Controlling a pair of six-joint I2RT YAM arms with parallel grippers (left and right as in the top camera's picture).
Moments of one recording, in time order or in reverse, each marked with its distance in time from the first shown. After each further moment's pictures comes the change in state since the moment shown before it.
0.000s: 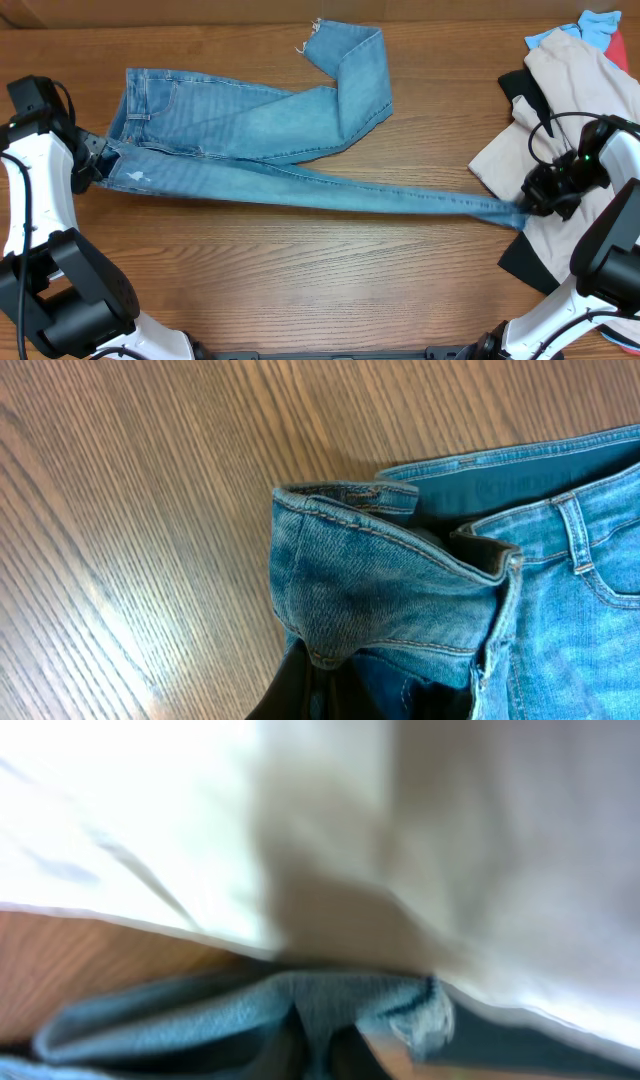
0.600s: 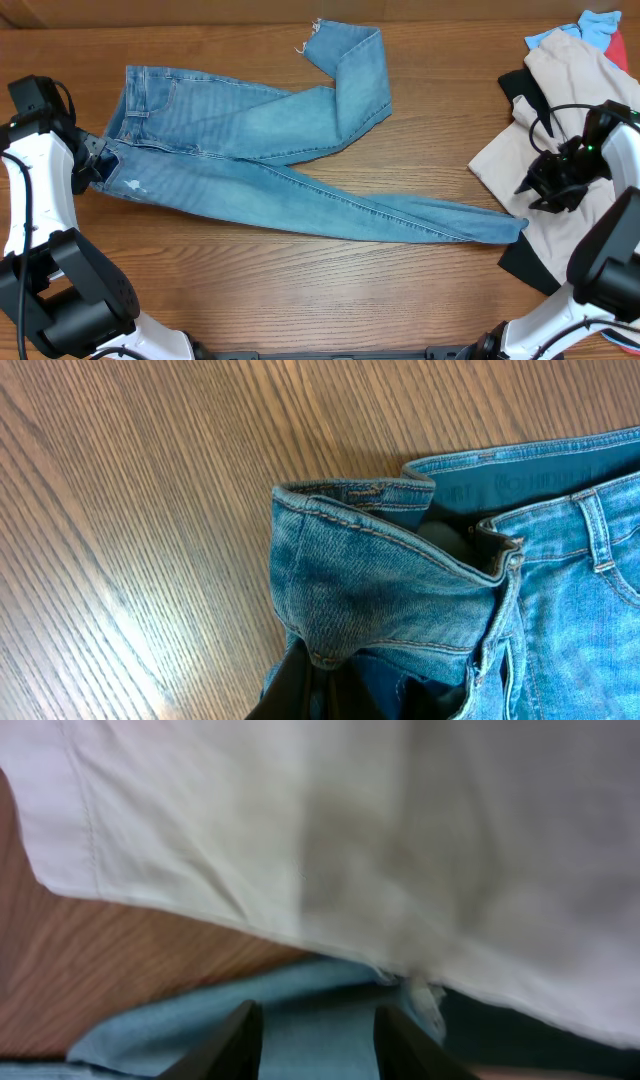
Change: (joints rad) left arm -0.002 0.000 0.000 -0.004 -0.026 0.010; right arm 0.017 -0.065 0.051 -0.093 0.036 -0.003
